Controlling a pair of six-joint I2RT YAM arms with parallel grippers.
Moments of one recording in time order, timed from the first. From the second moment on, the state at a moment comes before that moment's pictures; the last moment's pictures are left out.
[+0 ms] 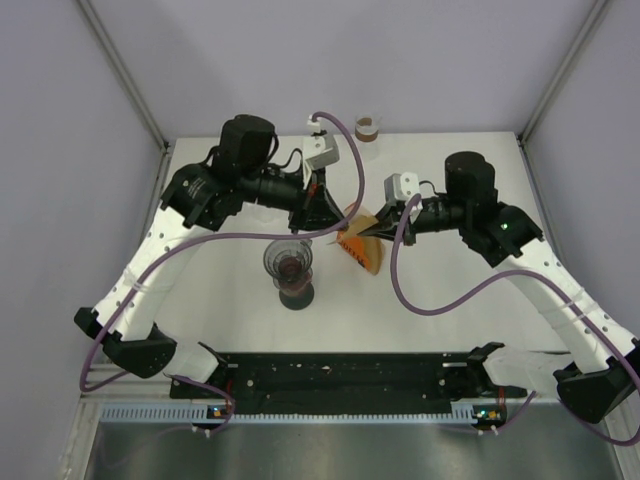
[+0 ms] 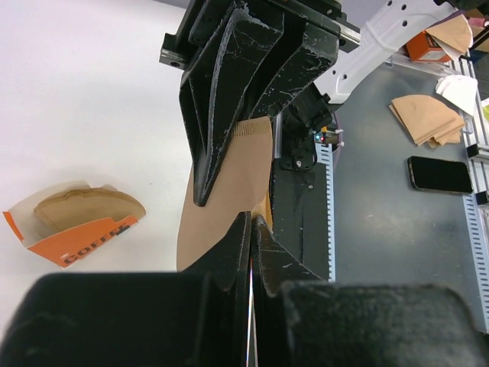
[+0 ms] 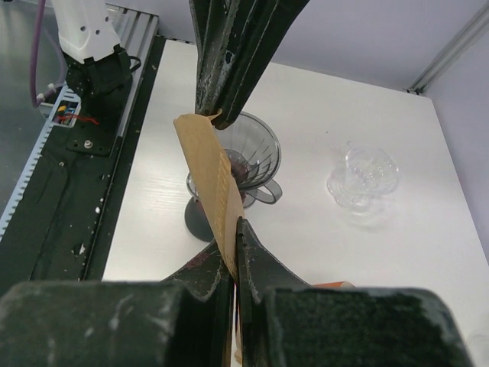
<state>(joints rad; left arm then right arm) -0.66 1.44 1.89 -0.97 0.87 0.15 0.57 1.14 1.29 -0.50 -0.97 -0.57</state>
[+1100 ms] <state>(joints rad) -0.72 1.47 2.01 -1.07 0.67 0.16 0.57 1.14 1.29 -0.50 -0.94 -0.56</state>
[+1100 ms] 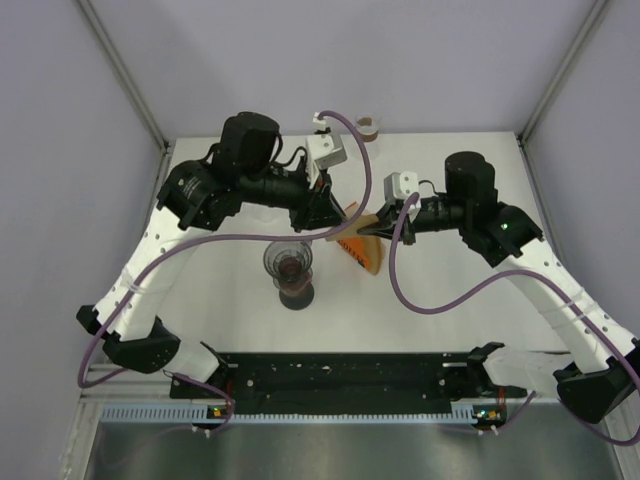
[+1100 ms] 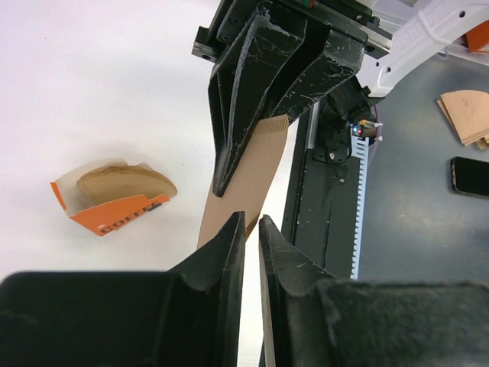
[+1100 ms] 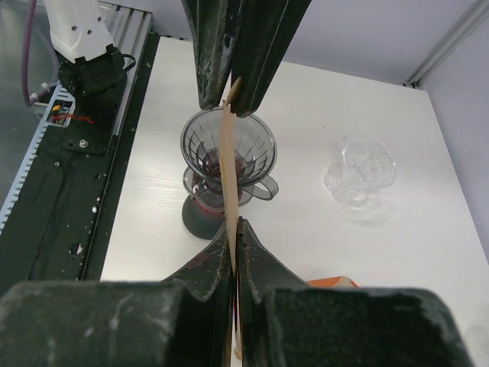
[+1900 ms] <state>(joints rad) -0.70 1.49 2.04 -1.09 0.73 0.16 0.57 1.14 1.29 -0.50 -0.94 -0.56</state>
